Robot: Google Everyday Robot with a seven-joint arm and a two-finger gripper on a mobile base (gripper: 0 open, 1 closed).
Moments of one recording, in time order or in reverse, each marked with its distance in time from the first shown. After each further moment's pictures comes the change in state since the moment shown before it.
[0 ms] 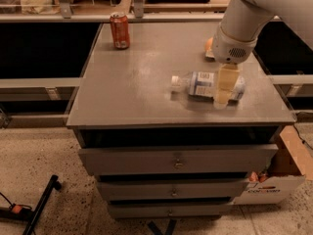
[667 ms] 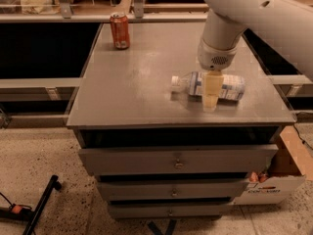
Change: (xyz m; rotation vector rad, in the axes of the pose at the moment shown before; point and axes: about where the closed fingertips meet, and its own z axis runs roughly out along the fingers) arm -0.013 -0.010 0.034 -0.010 0.070 -0.027
